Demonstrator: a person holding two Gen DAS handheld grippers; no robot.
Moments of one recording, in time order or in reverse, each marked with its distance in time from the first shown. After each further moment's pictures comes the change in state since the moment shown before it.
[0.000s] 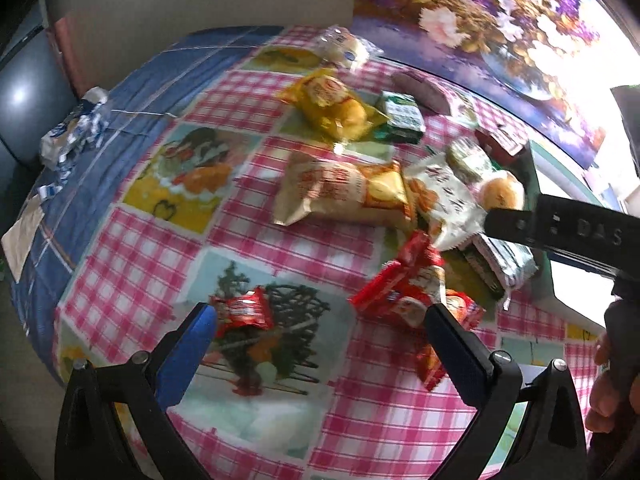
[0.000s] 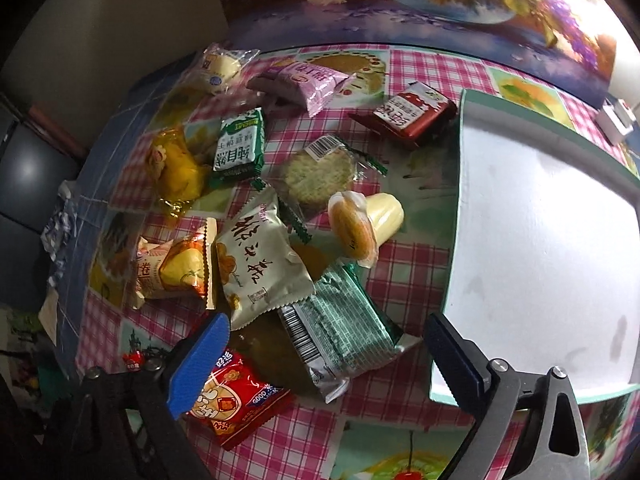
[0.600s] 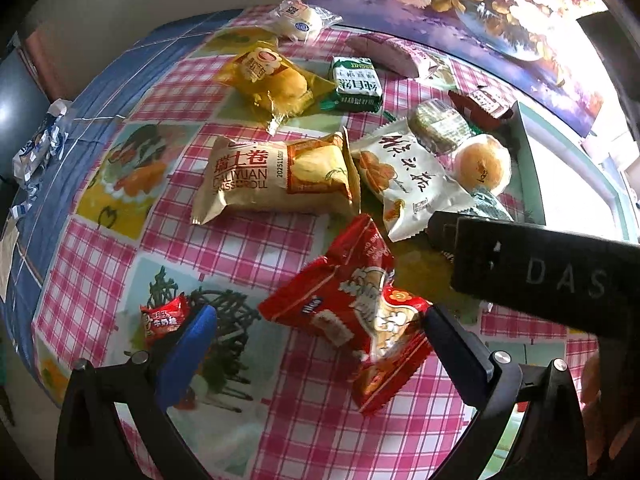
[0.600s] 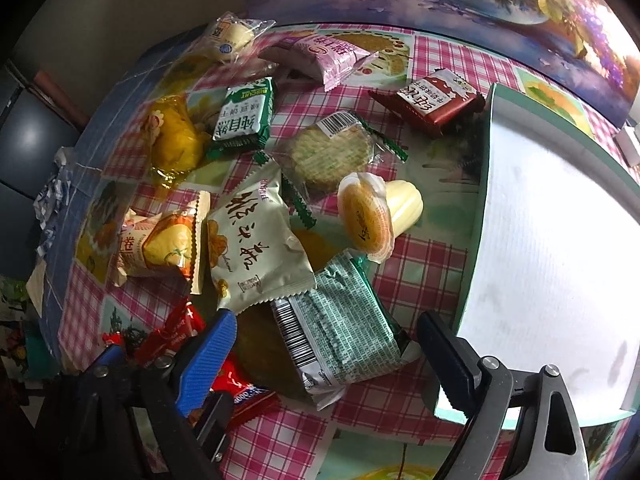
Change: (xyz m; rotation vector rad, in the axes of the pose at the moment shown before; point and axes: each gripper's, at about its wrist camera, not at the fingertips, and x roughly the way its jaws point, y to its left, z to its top) left arm 0.031 -0.044 0.007 0.068 0.074 0.006; right arm 0.023 0.006 0.001 -0.077 0.041 -0.018
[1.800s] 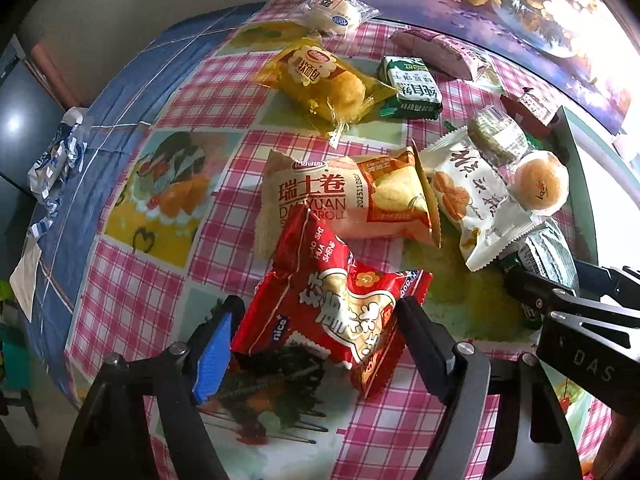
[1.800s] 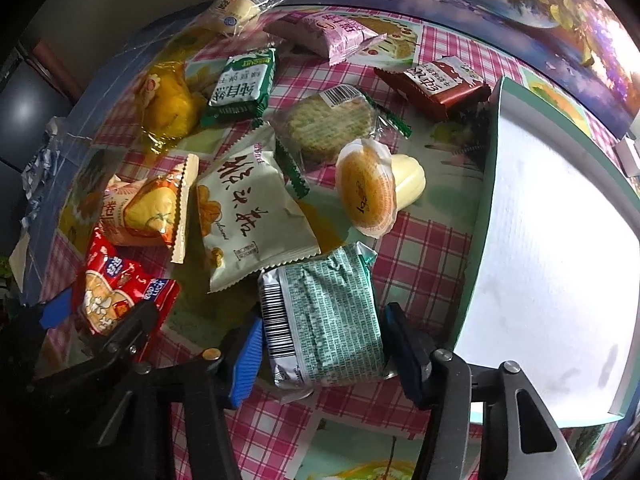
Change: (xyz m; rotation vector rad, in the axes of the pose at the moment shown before) left arm 0.014 0.031 0.031 0.018 0.043 0.098; right arm 0.039 0.037 -0.018 -0.075 0.051 -0.028
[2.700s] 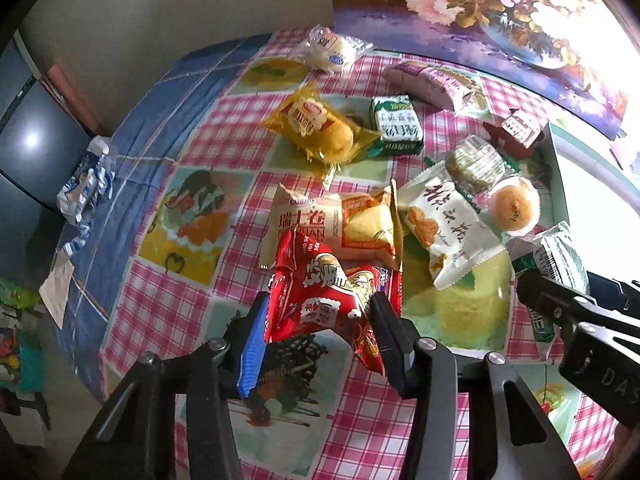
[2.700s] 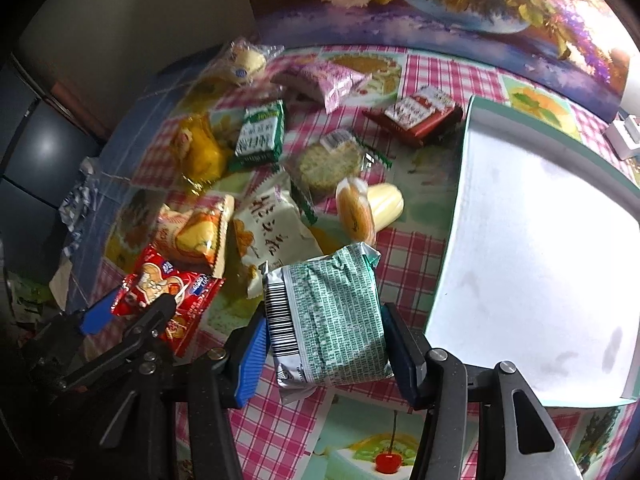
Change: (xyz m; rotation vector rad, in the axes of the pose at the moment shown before) left arm -0.055 -0.025 -0.003 0.019 -0.066 0.080; right arm -0.077 -0.050 -0.003 0.067 -0.078 0.111
